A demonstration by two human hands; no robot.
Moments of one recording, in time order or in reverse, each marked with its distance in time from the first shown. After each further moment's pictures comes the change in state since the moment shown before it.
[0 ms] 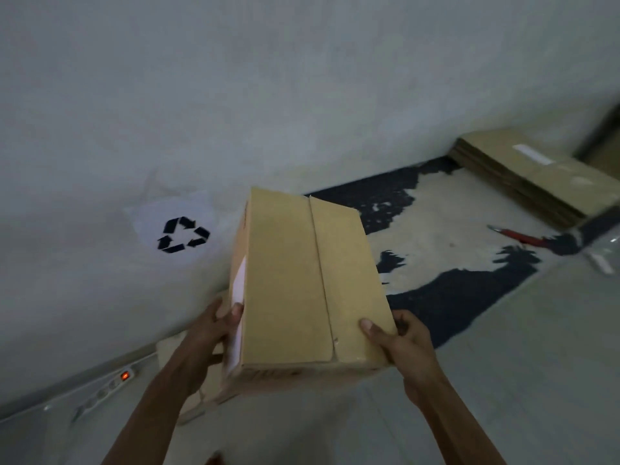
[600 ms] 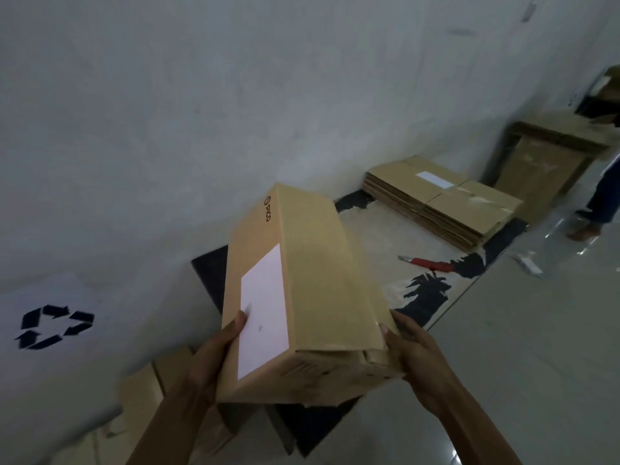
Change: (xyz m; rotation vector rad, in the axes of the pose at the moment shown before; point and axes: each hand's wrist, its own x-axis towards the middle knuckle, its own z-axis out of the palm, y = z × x) left_hand 0.060 0.092 0.257 -0.265 -0.321 -0.059; right_hand 0.094 -0.039 -0.237 0.186 0.021 -0.073
